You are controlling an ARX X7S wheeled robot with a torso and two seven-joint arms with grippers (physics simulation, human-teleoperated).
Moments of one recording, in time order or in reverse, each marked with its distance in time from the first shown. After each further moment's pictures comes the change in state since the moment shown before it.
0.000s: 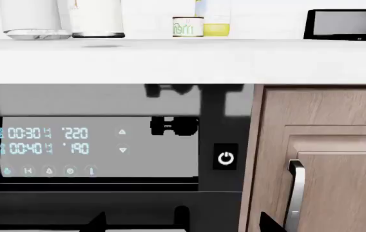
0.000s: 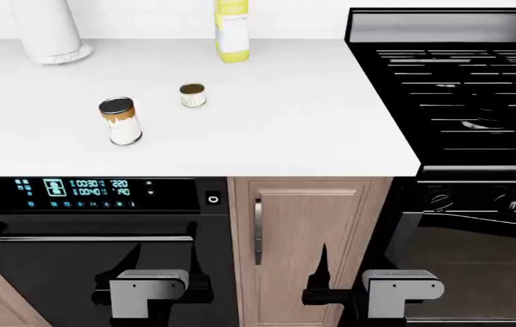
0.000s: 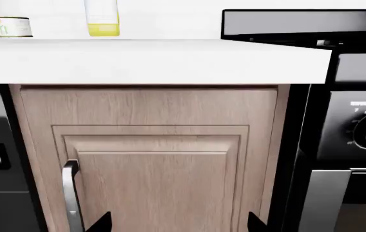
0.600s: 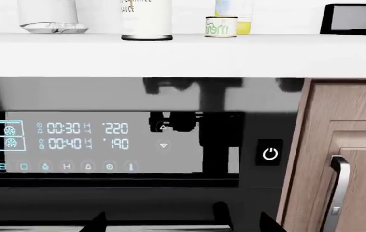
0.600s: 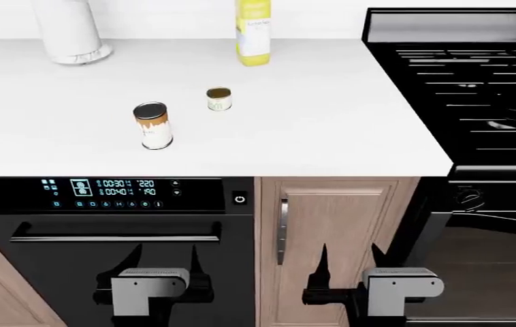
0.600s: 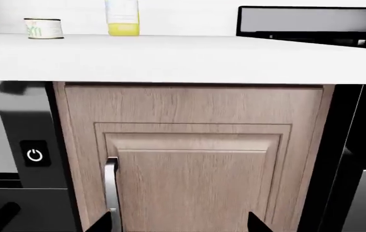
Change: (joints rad) left arm -0.013 -0.057 0.065 -0.012 -0.062 -0.015 -0.061; right arm -0.001 0.060 -0.069 -0.040 0.050 0.054 0.074
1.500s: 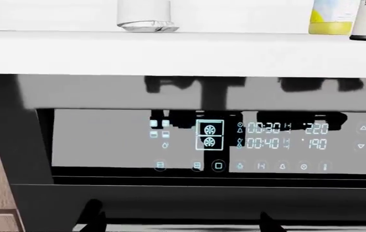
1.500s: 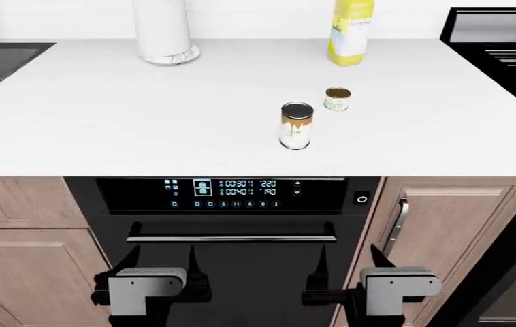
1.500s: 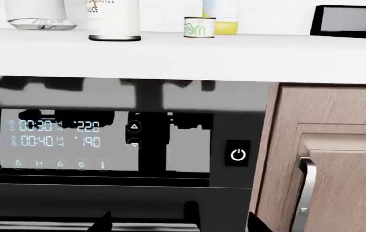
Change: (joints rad) left arm -0.002 -0.053 0.051 0.007 -0.063 -0.005 -0.057; right arm 0.004 0.052 -0.063 -0.013 0.044 0.020 0.061
